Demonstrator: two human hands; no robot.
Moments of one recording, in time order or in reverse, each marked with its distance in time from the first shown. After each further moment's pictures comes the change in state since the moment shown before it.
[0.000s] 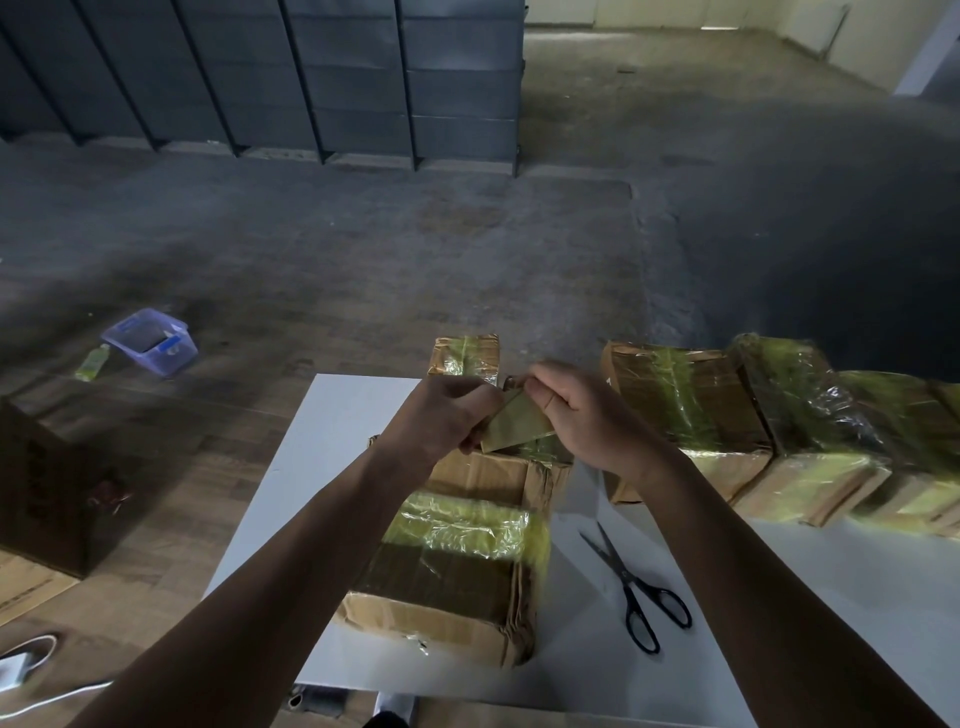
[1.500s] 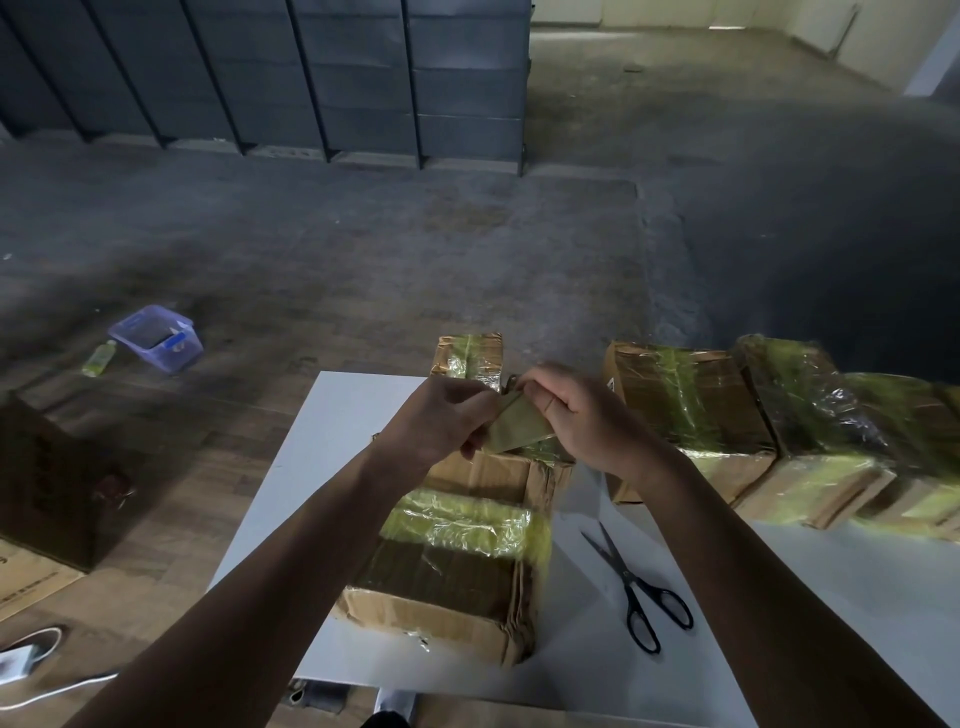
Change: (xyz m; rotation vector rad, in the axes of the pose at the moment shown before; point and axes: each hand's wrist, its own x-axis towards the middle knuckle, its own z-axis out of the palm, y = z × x) left_hand -0.009 0.003 -0.005 0.045 -0.046 0.004; right_hand 0.002 0.003 0.004 -0.027 -0.023 -0.026
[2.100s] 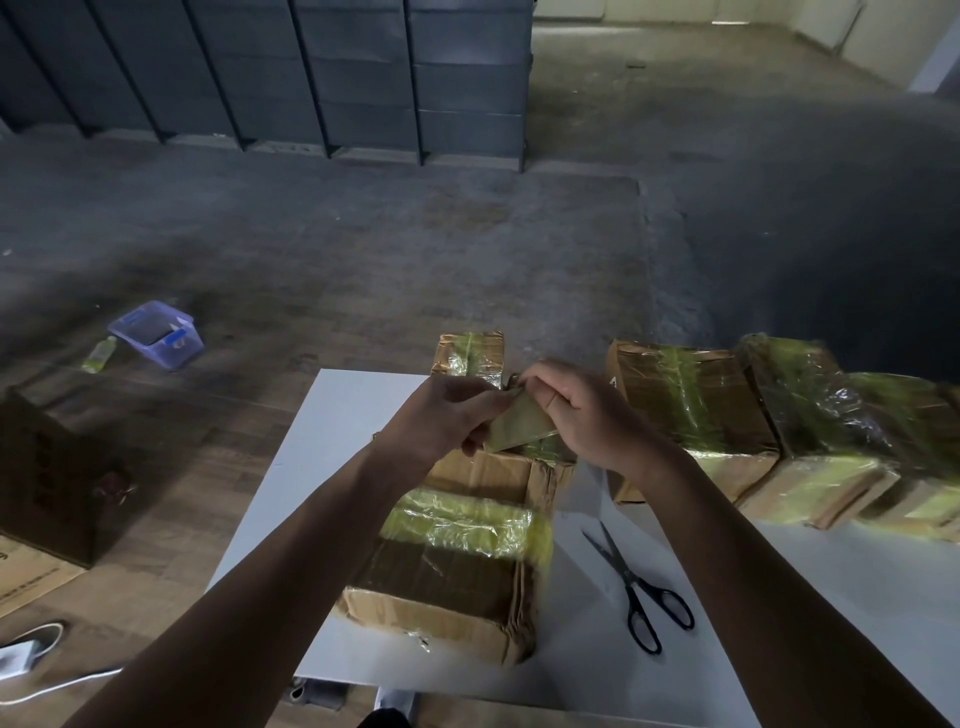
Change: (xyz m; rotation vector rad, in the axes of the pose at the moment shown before) left_hand 0.004 -0.002 0.000 -0.056 -0.023 -0.010; right_hand 0.004 0.002 -0.001 0.006 0.016 -0.013
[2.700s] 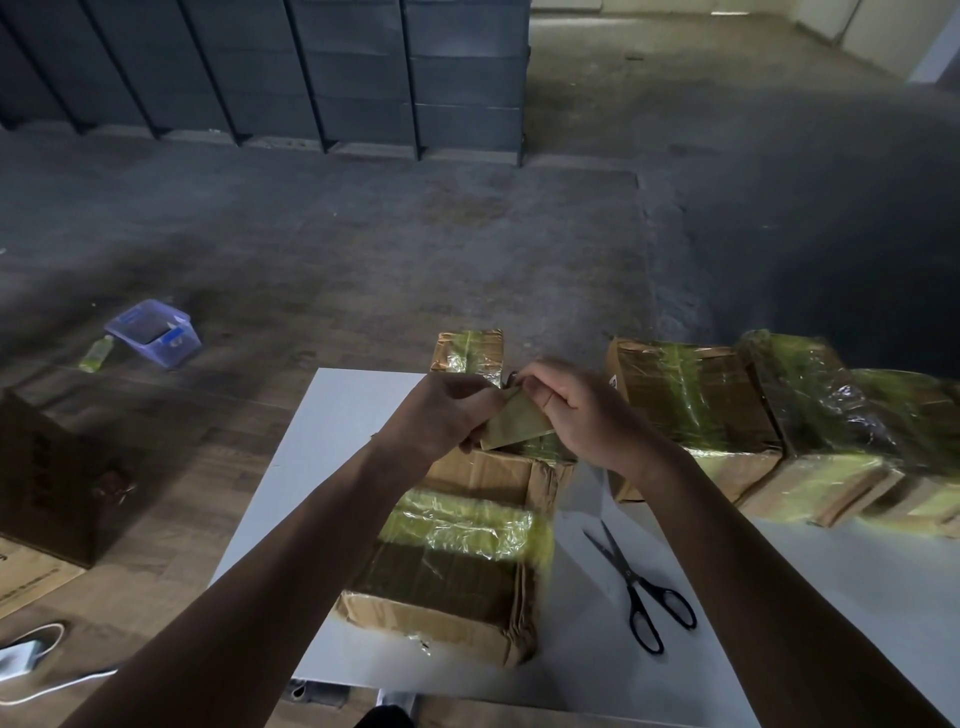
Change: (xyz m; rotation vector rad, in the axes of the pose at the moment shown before) left_hand 0.010 -0.002 -0.001 0.072 0.045 -0.001; right_hand 0.004 0.004 0.002 -0.024 -0.005 -0.019
